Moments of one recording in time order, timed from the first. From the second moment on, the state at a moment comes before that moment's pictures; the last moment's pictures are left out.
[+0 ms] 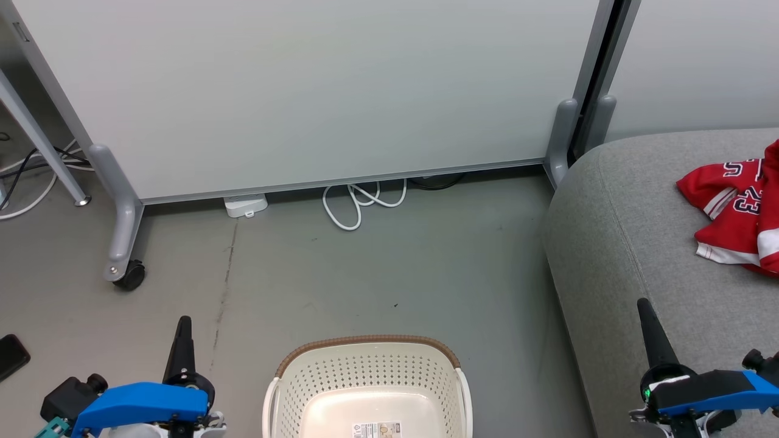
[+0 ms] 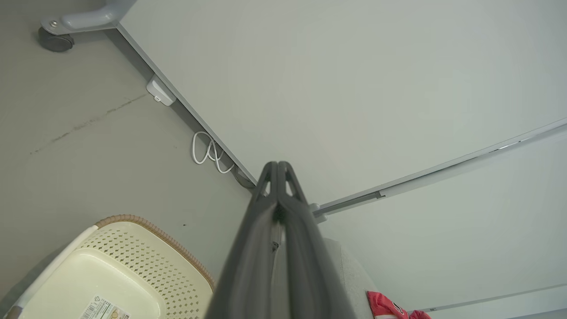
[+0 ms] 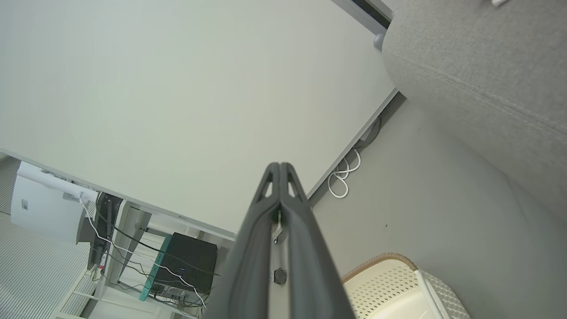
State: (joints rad) left arm -0.07 0.06 0.04 0.34 -1.10 -0.13 -0.02; right arm -0.05 -0.04 -0.10 0.25 1.06 0.13 0.02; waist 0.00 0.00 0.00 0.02
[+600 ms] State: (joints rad) left arm -0.08 0.06 0.06 0.31 -1.27 -0.13 0.02; right arm -0.07 -0.04 -0.11 0.25 1.24 0.13 0.05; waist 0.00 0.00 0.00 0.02
